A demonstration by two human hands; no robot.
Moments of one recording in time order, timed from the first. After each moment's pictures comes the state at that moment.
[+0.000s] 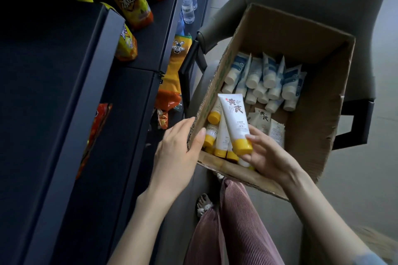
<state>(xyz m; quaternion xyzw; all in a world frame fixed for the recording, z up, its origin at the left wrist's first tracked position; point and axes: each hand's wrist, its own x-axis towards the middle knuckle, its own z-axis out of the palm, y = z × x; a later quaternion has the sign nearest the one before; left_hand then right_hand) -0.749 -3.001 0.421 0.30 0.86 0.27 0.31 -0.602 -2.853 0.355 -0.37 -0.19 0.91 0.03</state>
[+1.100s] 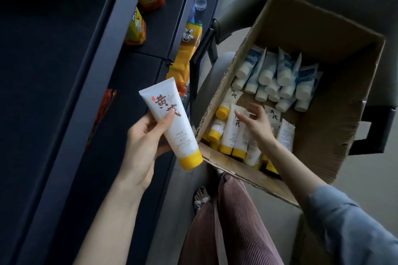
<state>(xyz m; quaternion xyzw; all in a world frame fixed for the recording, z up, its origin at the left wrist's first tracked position) -0.790 -3.029 0.419 -0.06 0.67 0.62 0.41 -0.656 -2.834 0.275 -0.54 -0.57 0.62 0.04</state>
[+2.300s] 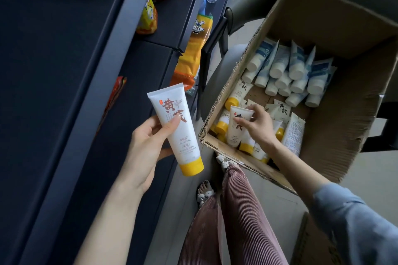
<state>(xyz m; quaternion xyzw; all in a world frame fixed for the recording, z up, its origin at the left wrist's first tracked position) -0.778 -3.060 0.417 -0.06 0.69 0.59 0.42 -0.651 -2.857 0.265 -0.48 -0.65 0.59 0.02</state>
